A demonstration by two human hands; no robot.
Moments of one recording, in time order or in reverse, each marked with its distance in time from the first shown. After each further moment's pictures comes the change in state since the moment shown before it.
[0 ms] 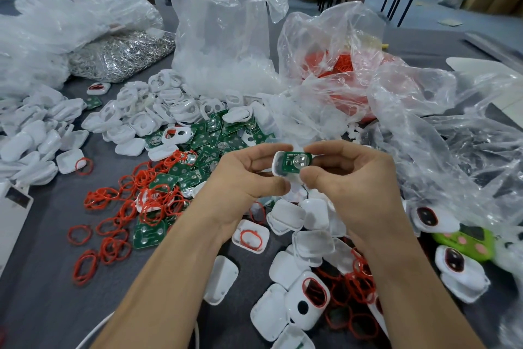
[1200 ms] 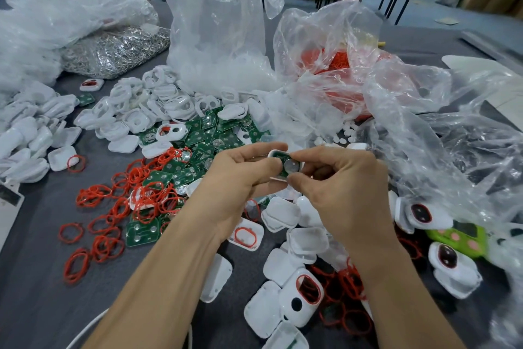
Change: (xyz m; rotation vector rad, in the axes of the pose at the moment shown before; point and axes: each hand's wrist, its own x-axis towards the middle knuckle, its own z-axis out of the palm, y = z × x) left_hand -0.002 0.006 0.008 -0.135 0.069 -0.058; right_hand -0.005 0.000 0.006 -0.367 0.022 -0.240
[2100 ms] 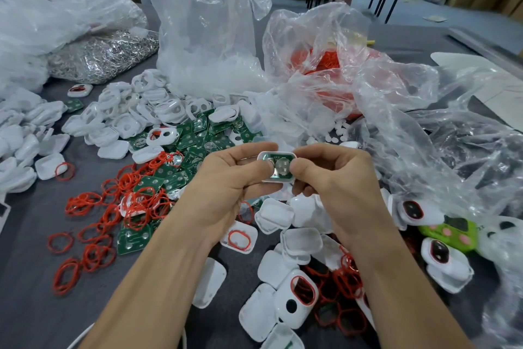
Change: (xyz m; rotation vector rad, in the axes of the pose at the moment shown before) left_hand 0.000 0.001 0.002 -0.096 0.010 -0.012; right_hand 0.006 0.005 -0.003 0.515 -0.053 0.336
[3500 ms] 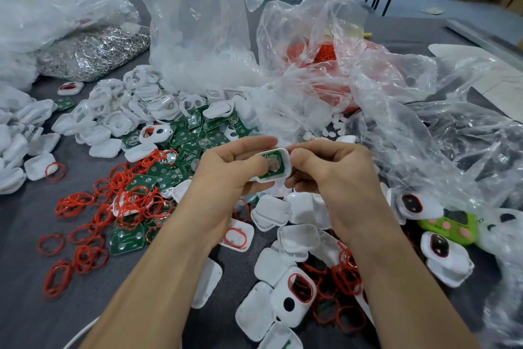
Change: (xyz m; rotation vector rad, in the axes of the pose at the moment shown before) left_hand -0.001 -0.005 0.006 0.179 0.067 0.060; right_hand 0.001 -0.001 -0.002 0.015 -0.002 0.064
